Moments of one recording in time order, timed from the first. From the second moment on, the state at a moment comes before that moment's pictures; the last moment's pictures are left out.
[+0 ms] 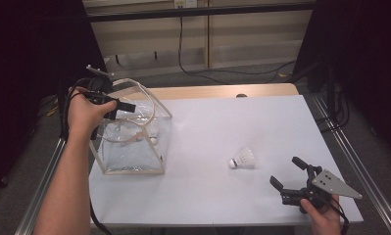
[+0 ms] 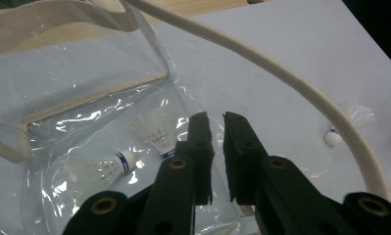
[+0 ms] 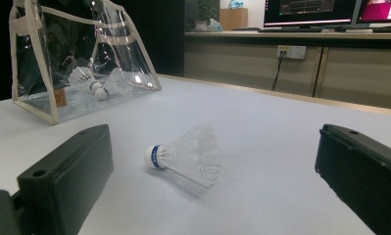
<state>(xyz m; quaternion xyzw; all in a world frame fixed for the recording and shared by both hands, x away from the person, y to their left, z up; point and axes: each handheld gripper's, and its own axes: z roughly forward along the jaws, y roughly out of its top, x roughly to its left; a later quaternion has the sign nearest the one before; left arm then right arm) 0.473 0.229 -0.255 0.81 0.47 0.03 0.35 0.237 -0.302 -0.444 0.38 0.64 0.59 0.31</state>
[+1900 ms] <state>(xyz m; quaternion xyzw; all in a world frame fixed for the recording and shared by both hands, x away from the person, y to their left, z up) 0.451 0.182 -0.221 0.82 0.40 0.02 0.41 0.237 -0.301 -0.444 0.38 0.64 0.59 0.31</state>
